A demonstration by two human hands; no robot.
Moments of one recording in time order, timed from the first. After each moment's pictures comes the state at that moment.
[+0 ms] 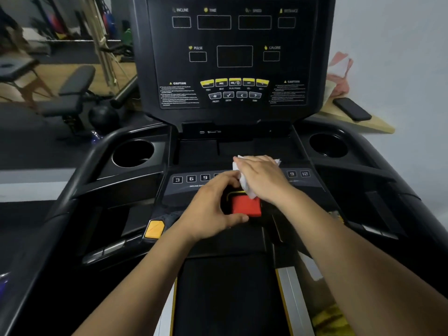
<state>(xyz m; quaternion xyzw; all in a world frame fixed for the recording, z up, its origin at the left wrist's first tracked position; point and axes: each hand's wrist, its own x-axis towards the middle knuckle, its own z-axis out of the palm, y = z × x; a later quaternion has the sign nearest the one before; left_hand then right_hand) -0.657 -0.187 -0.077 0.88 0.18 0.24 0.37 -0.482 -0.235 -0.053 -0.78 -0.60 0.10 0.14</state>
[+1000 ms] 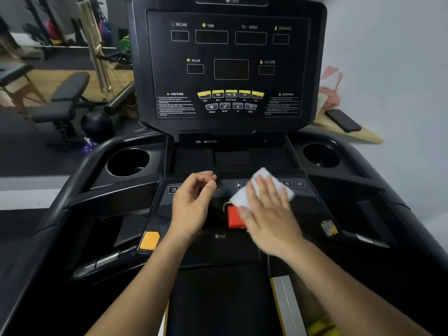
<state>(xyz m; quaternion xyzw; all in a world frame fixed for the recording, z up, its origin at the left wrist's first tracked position) -0.649 -0.181 -0.079 0.61 0.29 0.45 0.58 -0.506 -0.301 -0.084 -0.82 -0.57 0.02 0.07</state>
